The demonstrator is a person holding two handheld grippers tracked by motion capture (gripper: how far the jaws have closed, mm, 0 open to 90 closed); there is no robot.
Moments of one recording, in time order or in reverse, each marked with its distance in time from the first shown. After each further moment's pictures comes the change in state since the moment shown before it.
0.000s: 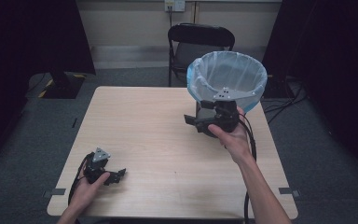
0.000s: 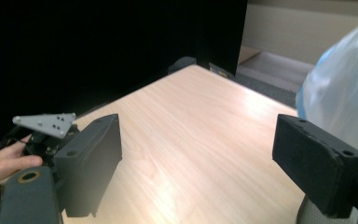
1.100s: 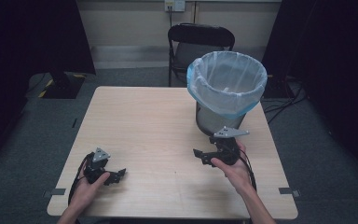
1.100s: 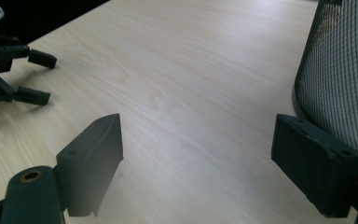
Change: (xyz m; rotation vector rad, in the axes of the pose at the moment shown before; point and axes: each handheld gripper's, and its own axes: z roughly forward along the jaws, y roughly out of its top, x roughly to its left) left arm 0.000 0.000 0.000 0.000 0.000 -0.001; right arm -0.004 -0.120 0.008 0.199 -0.115 0.103
